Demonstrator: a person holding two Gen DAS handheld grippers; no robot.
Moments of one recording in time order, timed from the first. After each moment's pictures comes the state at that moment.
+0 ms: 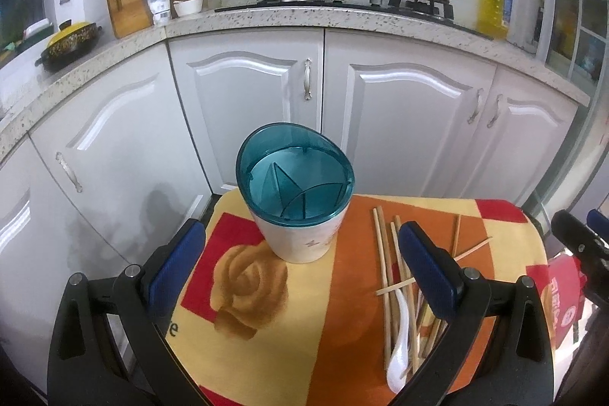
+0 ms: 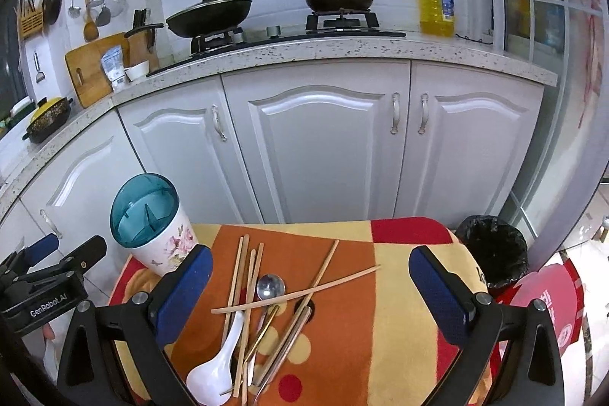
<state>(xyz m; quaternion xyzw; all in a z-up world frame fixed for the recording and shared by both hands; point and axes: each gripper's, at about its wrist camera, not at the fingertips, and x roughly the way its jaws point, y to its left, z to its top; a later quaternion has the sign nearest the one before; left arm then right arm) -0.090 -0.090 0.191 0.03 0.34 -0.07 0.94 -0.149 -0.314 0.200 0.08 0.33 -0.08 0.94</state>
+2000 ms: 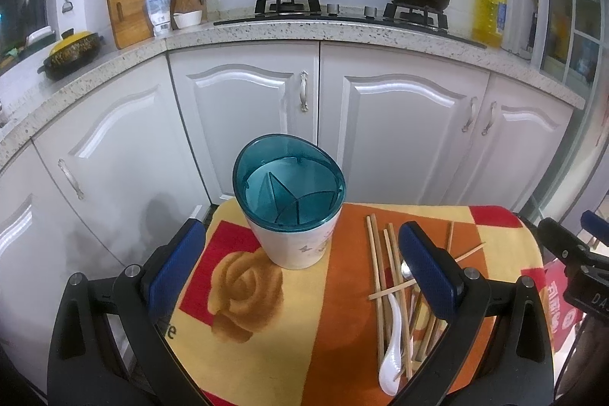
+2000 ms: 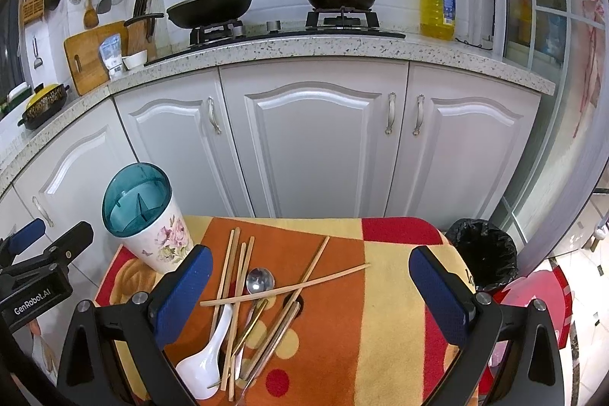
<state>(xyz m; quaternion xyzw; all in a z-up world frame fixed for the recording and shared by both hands) -0.099 -0.105 0.191 0.03 0.32 -0.06 0.95 -0.151 -0.310 0.199 0.06 0.34 -0.09 0.93</state>
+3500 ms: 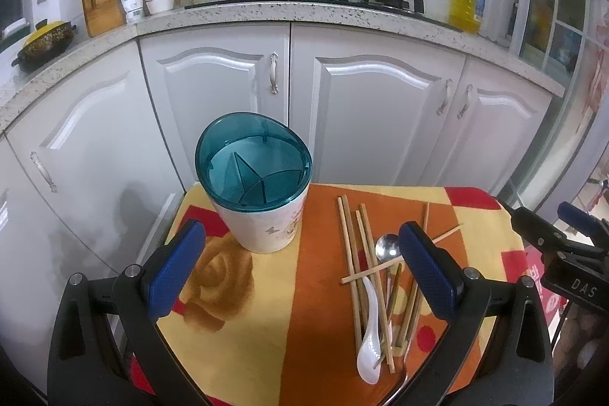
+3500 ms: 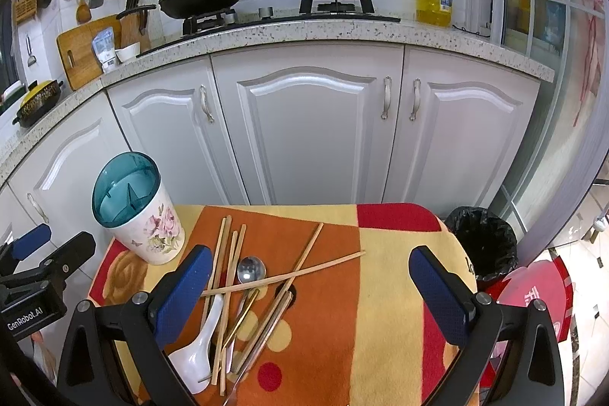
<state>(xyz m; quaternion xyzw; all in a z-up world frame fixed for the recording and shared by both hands) -0.099 -0.118 0.179 0.02 0.35 -0.11 0.93 -0.146 -0.319 0.185 0.07 0.36 -0.09 0.93</state>
